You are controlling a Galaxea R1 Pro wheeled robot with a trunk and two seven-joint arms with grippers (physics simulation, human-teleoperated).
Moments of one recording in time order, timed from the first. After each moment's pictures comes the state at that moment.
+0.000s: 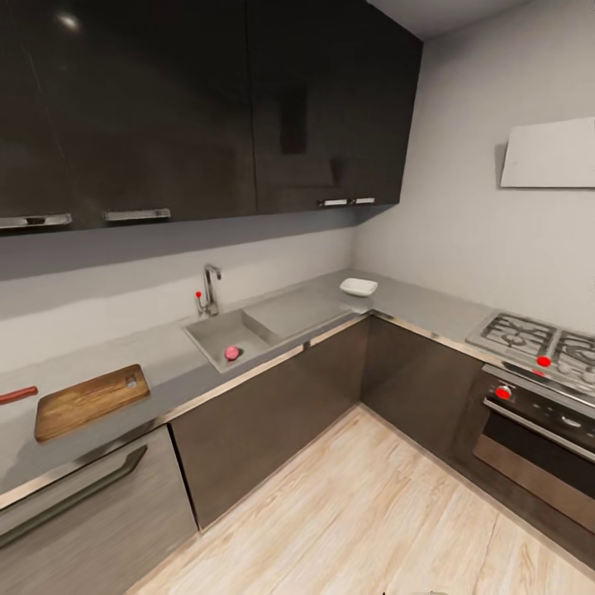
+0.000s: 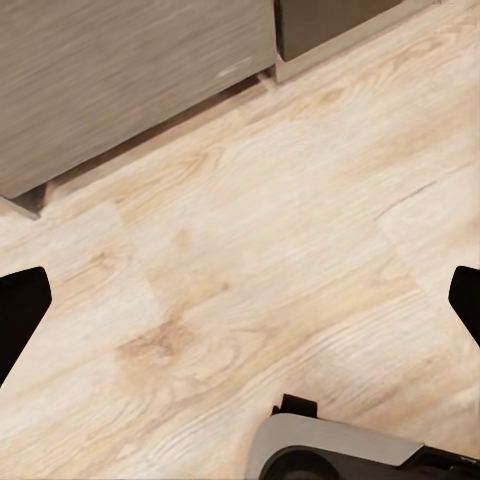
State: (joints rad) left arm 0.06 0.00 0.02 -0.43 0.09 -0.42 0.22; right arm -0.33 0.07 -0.34 -0.02 0.54 -0.61 -0.33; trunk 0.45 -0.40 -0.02
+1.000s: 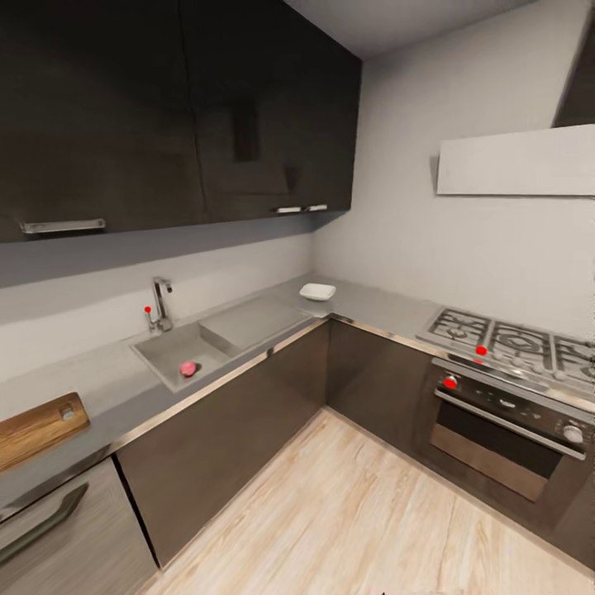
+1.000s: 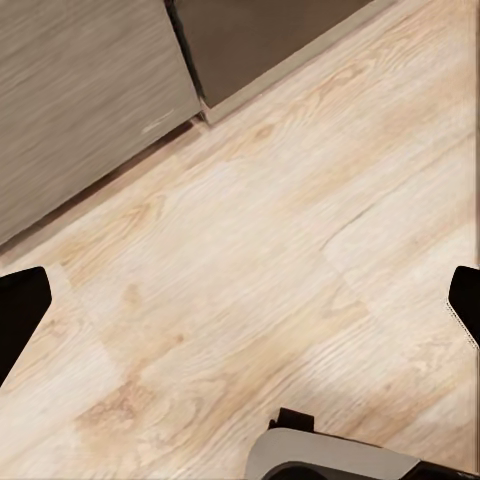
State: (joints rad) left arm 0.06 0.00 0.02 -0.43 0.09 -0.42 0.22; right arm -0.33 0.07 -0.34 -0.02 0.54 -0.61 -0.33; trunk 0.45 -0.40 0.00
